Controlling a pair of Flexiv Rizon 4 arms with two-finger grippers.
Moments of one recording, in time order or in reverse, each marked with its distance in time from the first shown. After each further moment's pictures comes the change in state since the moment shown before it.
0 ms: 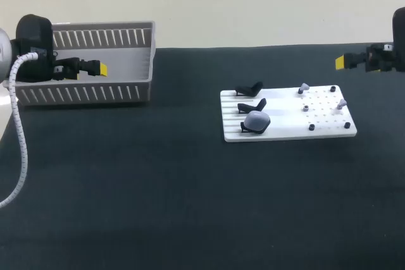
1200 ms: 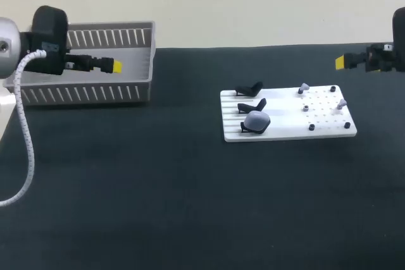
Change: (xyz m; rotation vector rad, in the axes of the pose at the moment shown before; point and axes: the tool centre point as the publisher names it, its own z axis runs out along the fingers) left arm -0.008 -0.040 0.007 0.121 0.001 0.215; right arm 0.000 0.000 0.000 0.000 0.000 0.000
